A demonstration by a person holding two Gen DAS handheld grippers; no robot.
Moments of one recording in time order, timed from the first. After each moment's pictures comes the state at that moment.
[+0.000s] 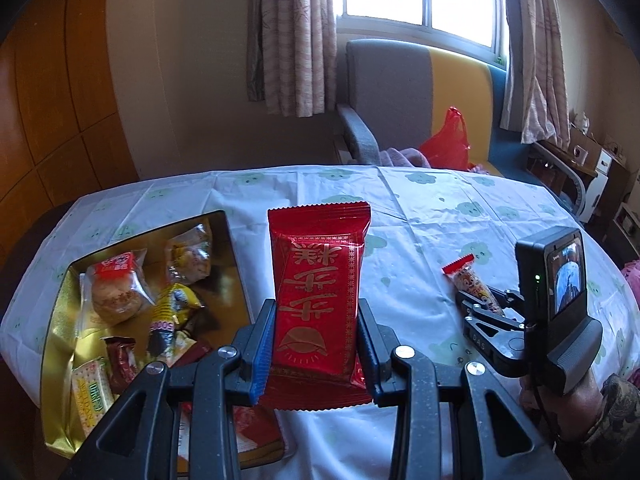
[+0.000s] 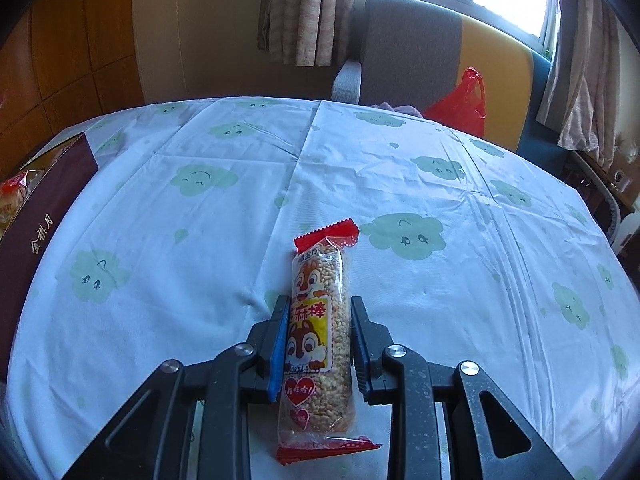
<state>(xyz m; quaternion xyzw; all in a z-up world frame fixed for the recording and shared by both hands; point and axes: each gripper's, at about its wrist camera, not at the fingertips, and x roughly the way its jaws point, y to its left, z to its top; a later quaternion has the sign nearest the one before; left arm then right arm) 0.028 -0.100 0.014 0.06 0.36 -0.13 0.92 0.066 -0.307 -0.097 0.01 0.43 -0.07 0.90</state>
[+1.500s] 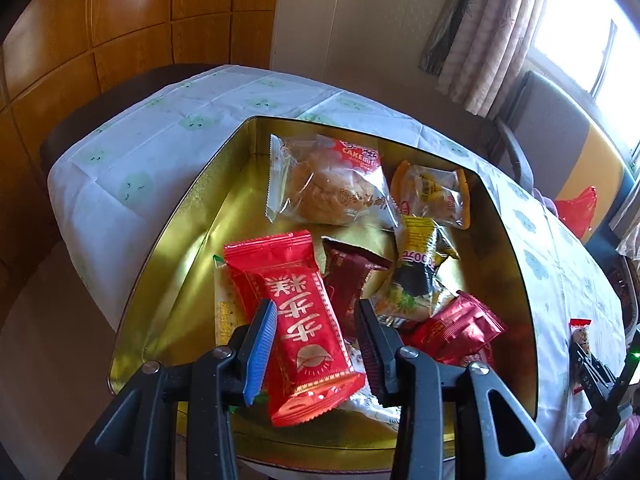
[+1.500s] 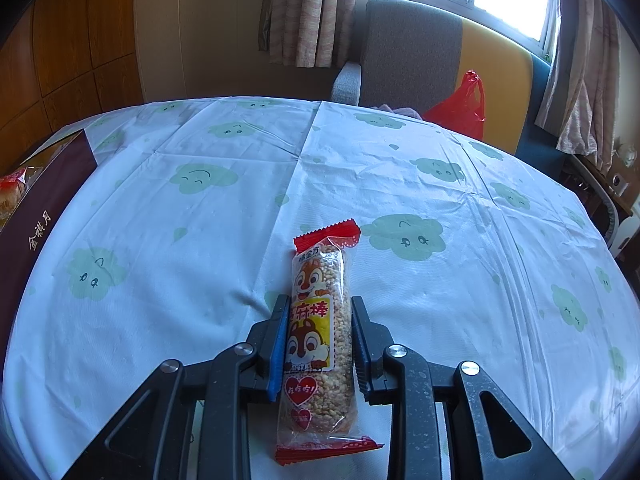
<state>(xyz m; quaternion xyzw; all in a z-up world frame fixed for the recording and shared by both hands) 0.037 0.098 -0.043 -0.12 0.45 0.06 0.88 0.065 -0.305 -0.098 0.00 0.43 -0.08 0.90</state>
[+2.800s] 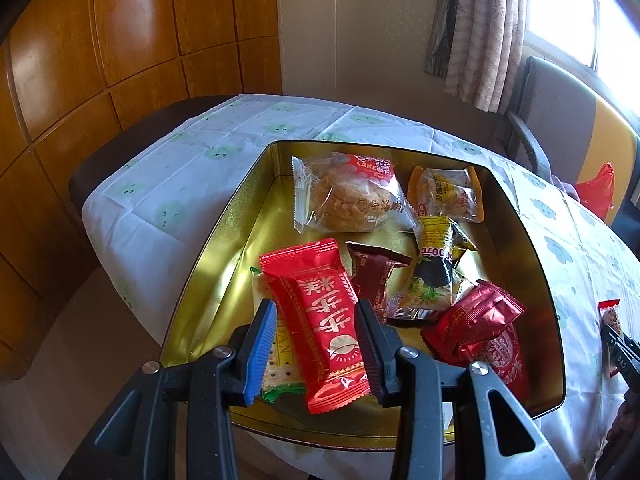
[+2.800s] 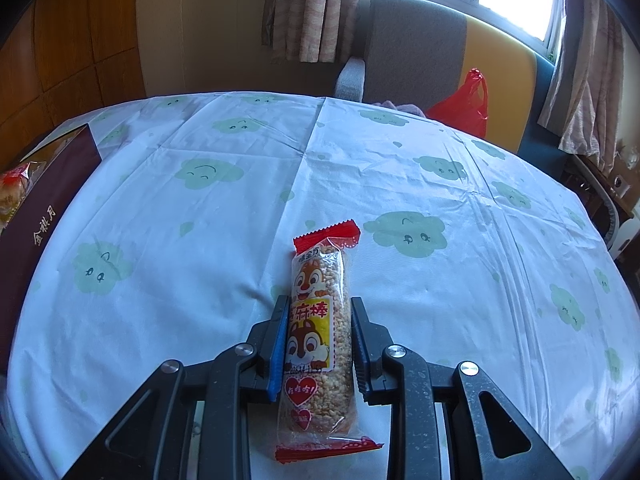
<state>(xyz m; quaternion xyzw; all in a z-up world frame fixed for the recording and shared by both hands) 0.020 0.095 -0.028 -0.05 0.42 0.11 0.90 0.064 -0.304 -0.093 0.00 0.44 -0.07 0.89</state>
